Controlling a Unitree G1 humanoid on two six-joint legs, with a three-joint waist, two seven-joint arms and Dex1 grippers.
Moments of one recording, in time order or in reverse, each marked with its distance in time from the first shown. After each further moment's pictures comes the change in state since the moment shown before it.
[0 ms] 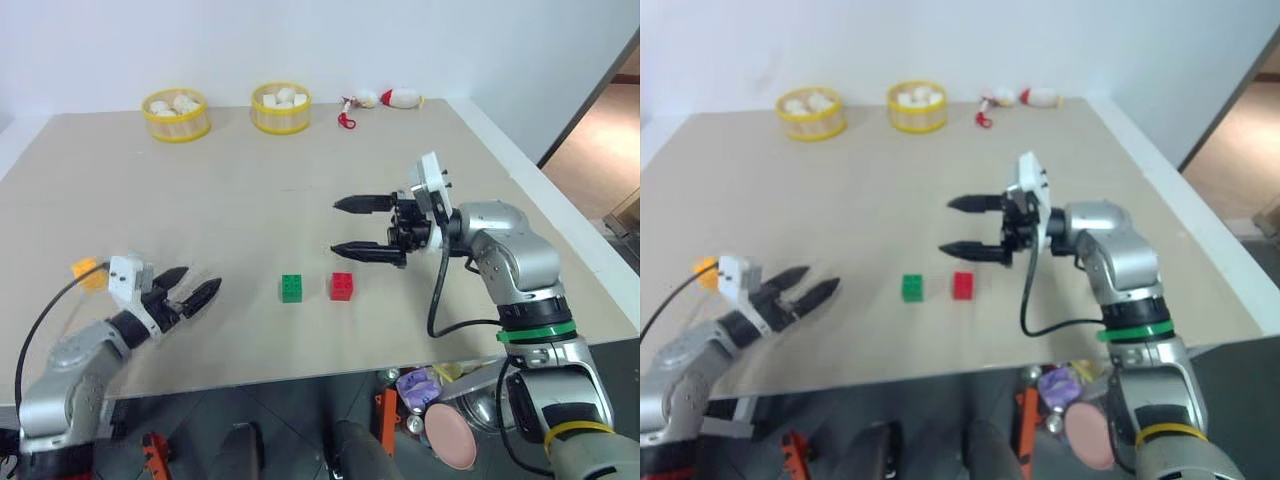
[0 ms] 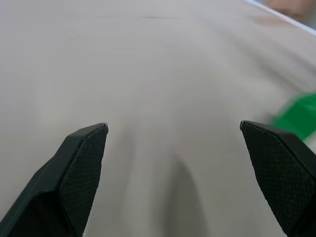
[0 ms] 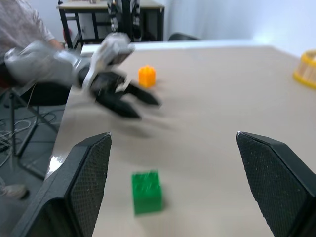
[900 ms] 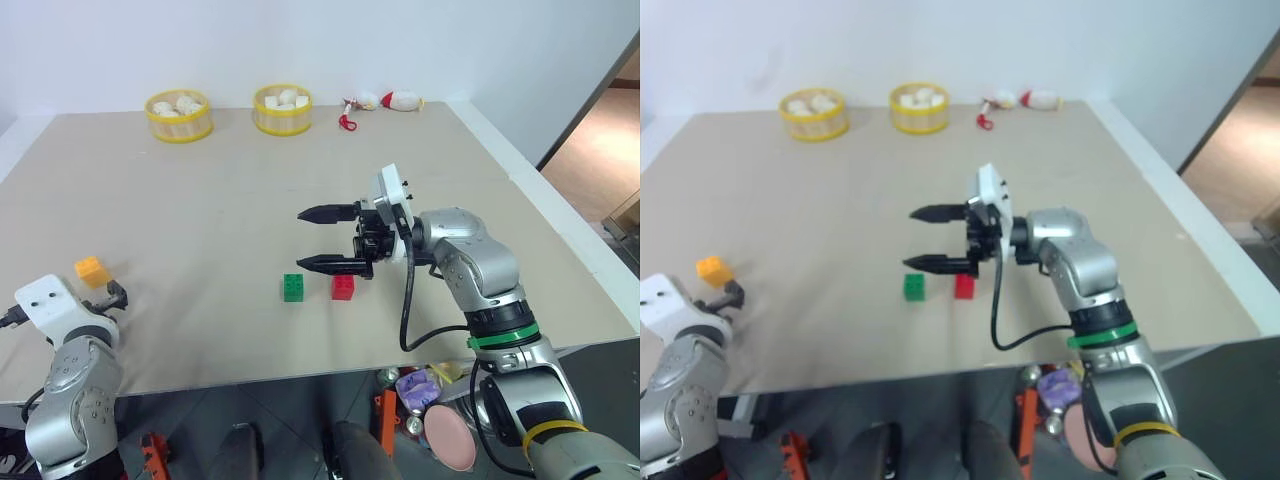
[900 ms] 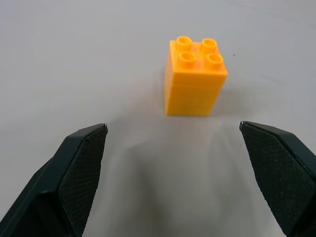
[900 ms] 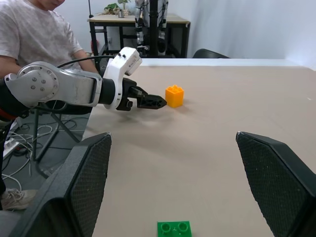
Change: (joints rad) left arm -0.076 -0.222 0.209 -0.143 0.150 0.163 0.828; right arm 0.017 0.106 0.078 -0.050 -0.003 -0.006 -0.038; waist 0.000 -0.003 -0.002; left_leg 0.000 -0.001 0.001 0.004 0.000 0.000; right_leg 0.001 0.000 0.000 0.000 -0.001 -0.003
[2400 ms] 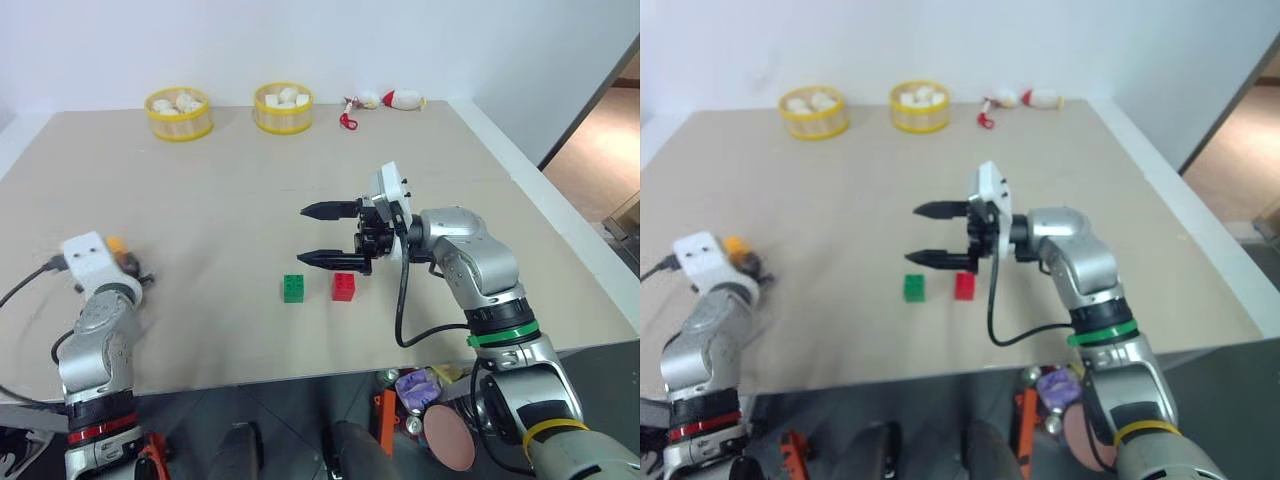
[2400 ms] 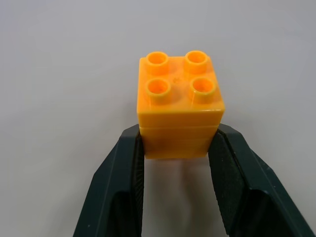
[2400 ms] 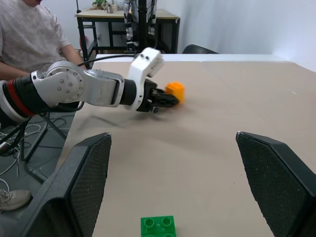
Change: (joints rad) left arm -0.222 0.153 -0.175 0.329 0.104 -0.143 -0.207; right arm -0.013 -0.021 0.000 0.027 -0.019 -0.016 -0.016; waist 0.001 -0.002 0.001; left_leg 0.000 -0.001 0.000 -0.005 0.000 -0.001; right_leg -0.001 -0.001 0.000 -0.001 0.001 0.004
